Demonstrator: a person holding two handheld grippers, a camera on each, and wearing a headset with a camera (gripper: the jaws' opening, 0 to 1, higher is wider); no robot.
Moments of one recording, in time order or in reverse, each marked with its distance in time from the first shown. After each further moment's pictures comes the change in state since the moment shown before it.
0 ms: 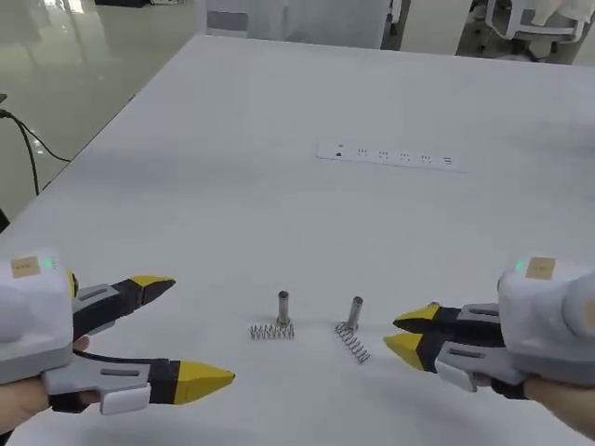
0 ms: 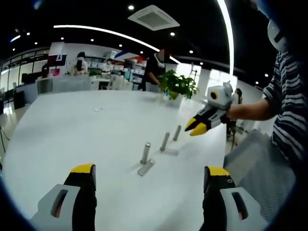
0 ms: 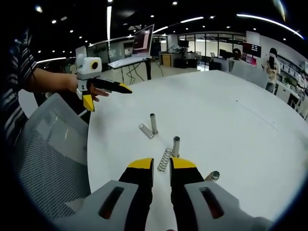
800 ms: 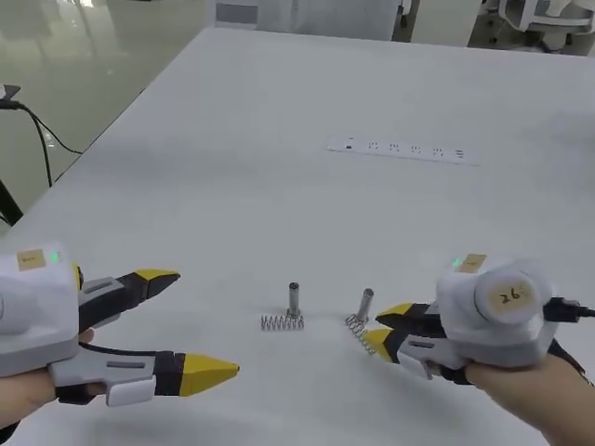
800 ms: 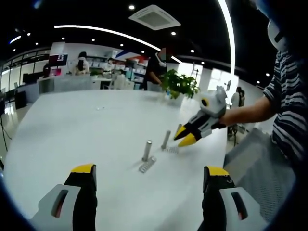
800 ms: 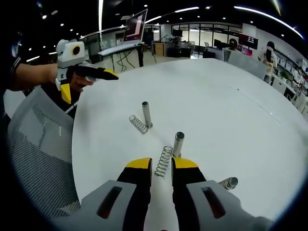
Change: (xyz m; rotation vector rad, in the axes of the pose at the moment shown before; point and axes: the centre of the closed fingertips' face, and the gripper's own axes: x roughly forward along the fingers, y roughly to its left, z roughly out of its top) left arm -0.007 0.002 -0.003 -0.001 0.005 0.015; right arm 0.044 -0.006 -0.019 0.025 0.102 -0.079
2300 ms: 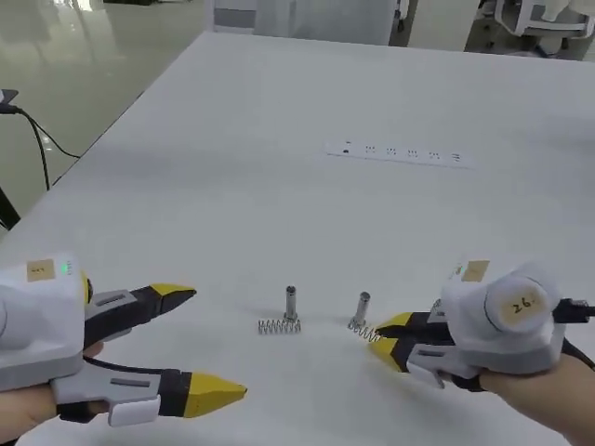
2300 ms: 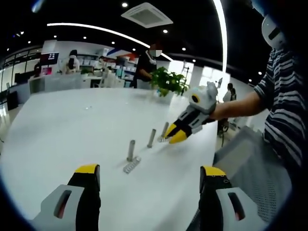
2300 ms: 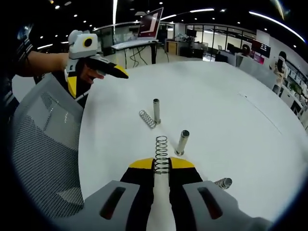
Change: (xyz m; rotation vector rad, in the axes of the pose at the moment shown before) left arm 0.004 -0.028 0.000 0.014 0.025 -0.096; right arm -0.020 0.007 0.001 -0.112 0.014 0.076
